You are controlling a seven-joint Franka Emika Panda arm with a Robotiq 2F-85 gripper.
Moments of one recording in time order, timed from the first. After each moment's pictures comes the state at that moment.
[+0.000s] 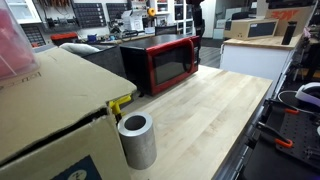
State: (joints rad) arm 0.06 -0.08 0.09 -2.10 -0.35 2.02 -0.34
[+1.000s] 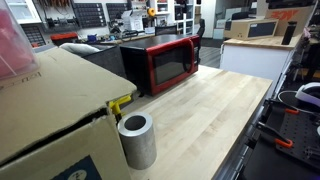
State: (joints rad) arm 0.06 -0.08 0.10 -1.92 -0.40 1.94 0.40
